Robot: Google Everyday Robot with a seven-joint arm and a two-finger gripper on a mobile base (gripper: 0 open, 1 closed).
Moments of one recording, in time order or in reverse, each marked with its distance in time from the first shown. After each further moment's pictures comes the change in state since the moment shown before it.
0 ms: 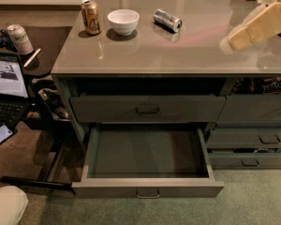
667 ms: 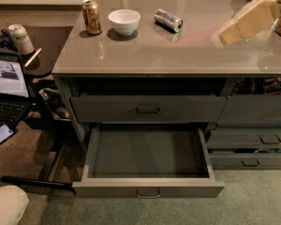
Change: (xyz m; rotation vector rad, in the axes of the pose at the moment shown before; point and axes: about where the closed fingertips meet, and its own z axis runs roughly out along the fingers) arm -0.005 -0.011 0.013 0.023 0.001 0.054
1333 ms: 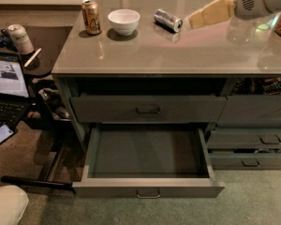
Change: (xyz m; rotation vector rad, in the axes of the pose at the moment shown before) arm -0.012 -0.067 0.079 0.129 -0.094 0.240
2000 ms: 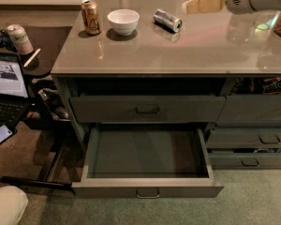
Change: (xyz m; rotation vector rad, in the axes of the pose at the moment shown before) arm -0.024 -0.048 0.038 0.142 -0.114 0.130
